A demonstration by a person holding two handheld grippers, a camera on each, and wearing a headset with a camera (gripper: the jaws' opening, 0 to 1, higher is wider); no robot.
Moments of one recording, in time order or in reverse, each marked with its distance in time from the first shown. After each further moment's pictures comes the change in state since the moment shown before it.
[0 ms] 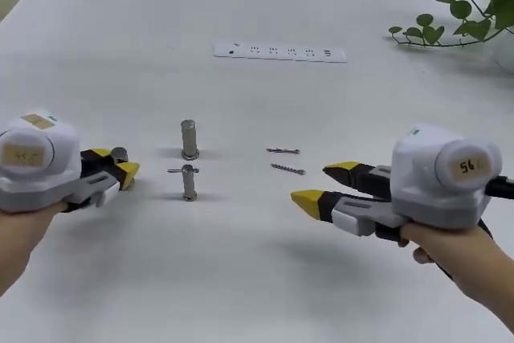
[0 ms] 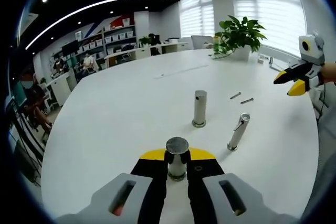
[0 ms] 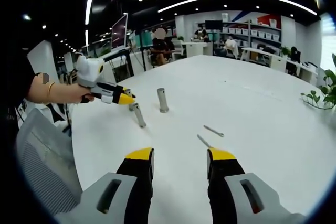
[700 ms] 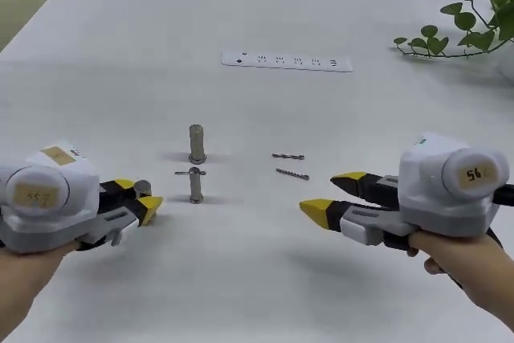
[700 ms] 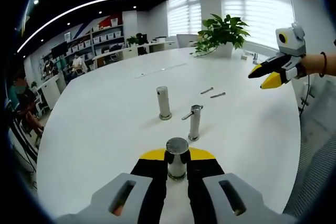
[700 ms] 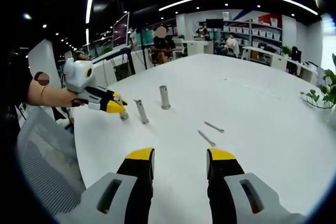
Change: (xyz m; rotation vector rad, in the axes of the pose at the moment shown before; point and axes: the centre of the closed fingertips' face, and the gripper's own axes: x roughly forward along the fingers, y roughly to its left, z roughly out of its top) left arm -0.021 -0.057 -0.005 0.042 0.012 -0.105; right arm -0.010 0.001 -0.005 -0.003 0.015 0.006
